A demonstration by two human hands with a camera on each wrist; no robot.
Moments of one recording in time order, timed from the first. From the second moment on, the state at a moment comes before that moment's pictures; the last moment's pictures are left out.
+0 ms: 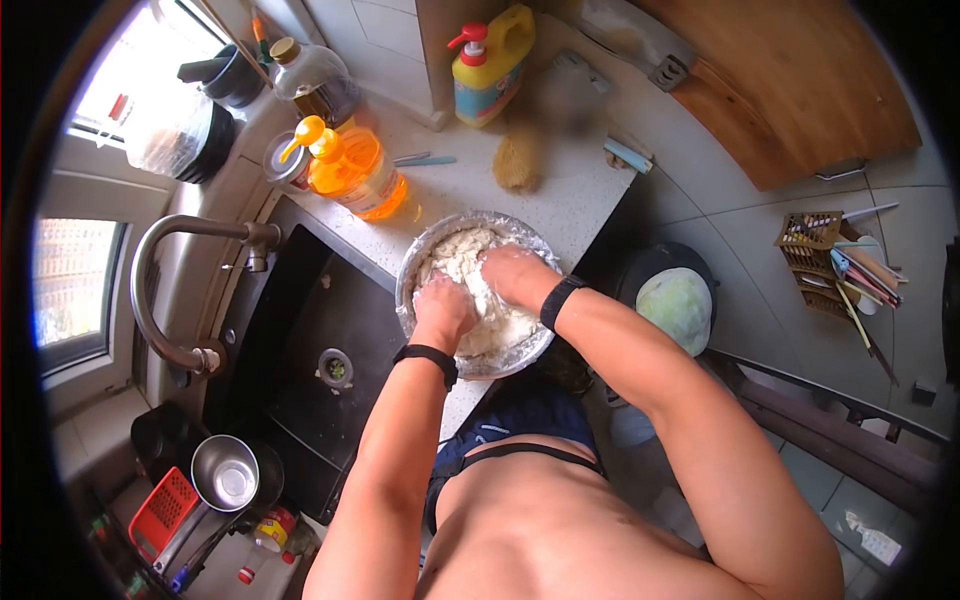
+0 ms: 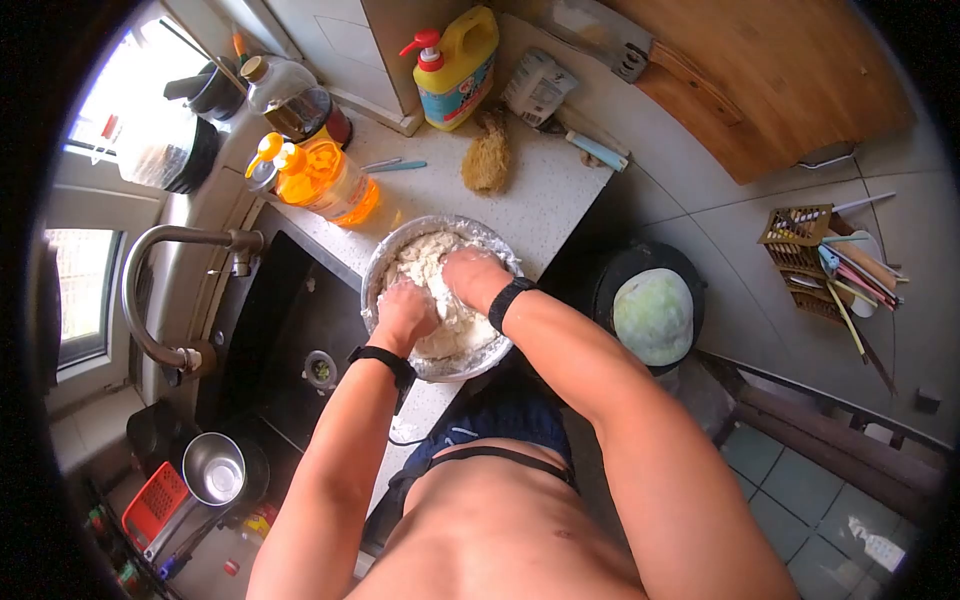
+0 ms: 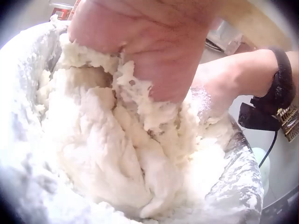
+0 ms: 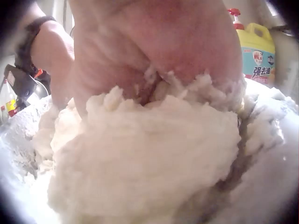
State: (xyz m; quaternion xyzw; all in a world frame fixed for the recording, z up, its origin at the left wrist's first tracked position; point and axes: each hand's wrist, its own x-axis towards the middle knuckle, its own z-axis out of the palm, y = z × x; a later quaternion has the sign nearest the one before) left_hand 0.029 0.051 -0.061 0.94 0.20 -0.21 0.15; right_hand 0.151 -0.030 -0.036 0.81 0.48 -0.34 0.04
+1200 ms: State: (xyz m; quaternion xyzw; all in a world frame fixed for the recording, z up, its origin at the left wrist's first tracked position) left_hand 0.002 0.051 0.006 0.94 0.13 -0.08 0.29; right_hand 0.173 -0.087 0.002 0.70 0.44 -0.46 -0.32
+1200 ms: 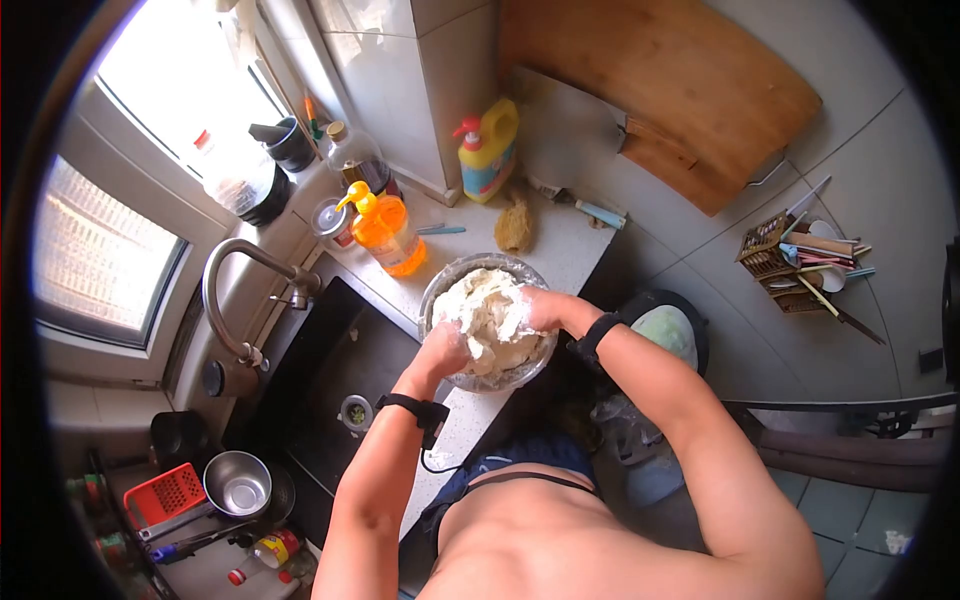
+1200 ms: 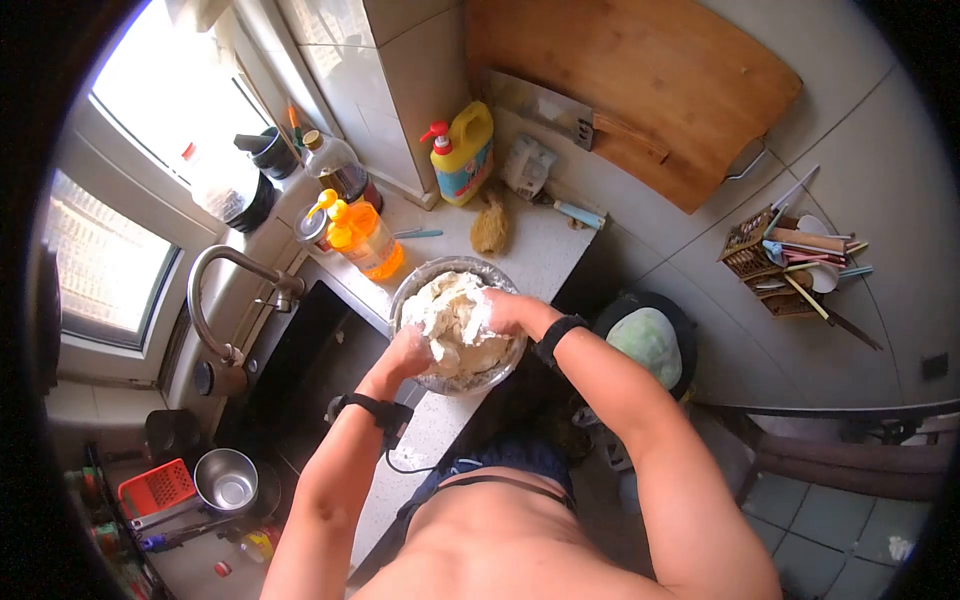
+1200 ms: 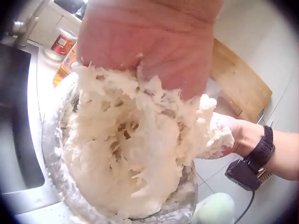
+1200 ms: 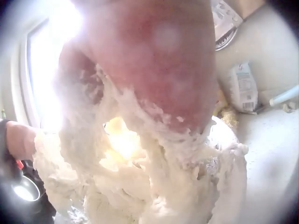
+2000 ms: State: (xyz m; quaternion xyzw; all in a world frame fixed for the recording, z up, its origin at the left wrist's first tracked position) left_hand -0.026 0.047 0.106 0.99 0.07 0.00 0.10; right_hand 0.171 -0.092 0.122 0.74 0.59 -0.31 -0.11
